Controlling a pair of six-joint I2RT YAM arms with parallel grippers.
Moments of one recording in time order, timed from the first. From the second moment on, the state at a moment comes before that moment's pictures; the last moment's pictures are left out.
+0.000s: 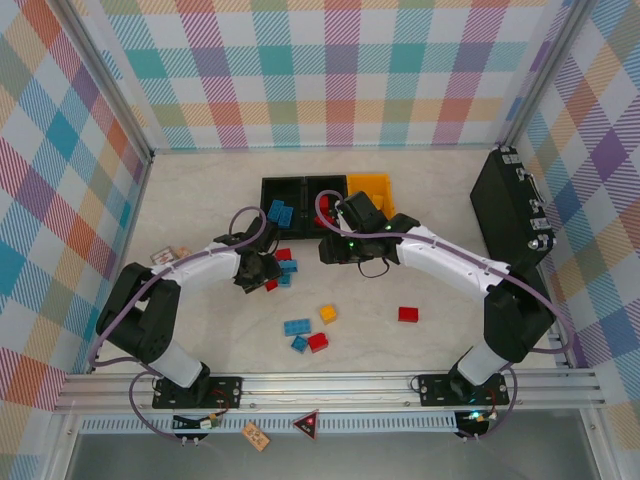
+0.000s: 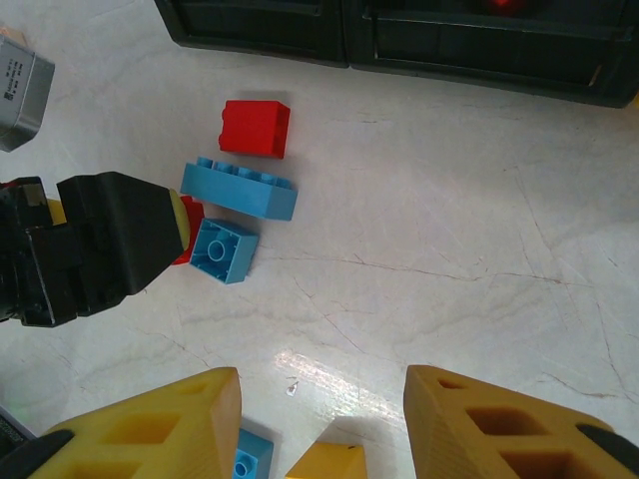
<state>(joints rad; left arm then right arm) -0.48 1.57 0.89 -0.60 -0.07 -0.92 0.75 1.58 1.23 -0.60 -0.16 0.53</state>
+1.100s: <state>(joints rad) -0.52 1.58 1.20 -0.69 -0.05 -0.83 0.72 1.50 1.16 -0.57 -0.17 0.54</state>
